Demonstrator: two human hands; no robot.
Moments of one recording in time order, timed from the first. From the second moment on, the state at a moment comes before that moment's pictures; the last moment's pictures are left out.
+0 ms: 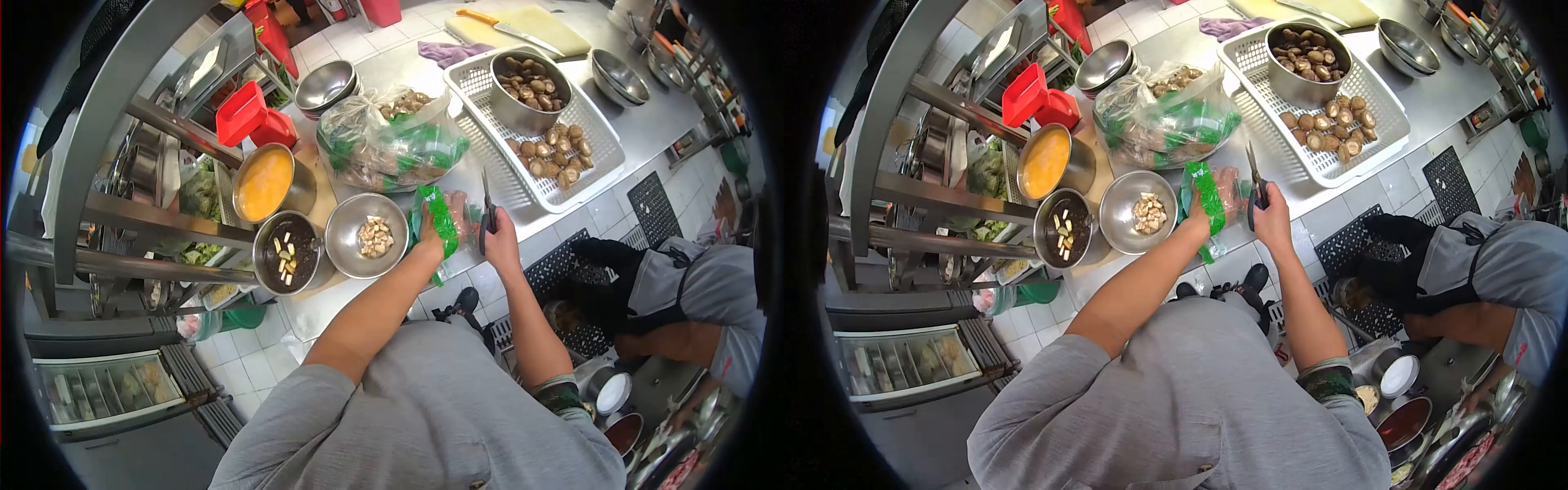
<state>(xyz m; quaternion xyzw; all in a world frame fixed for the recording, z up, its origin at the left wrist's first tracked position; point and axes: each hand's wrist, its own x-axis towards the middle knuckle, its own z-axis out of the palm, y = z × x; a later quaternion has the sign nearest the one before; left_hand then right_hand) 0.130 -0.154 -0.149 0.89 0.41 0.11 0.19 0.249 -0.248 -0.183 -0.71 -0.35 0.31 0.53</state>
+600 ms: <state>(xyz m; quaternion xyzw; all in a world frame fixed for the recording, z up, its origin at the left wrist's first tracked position) 0.110 -0.154 -0.152 0.90 0.36 0.07 0.25 0.246 -0.231 -0.198 -0.68 -0.28 0.32 0.60</state>
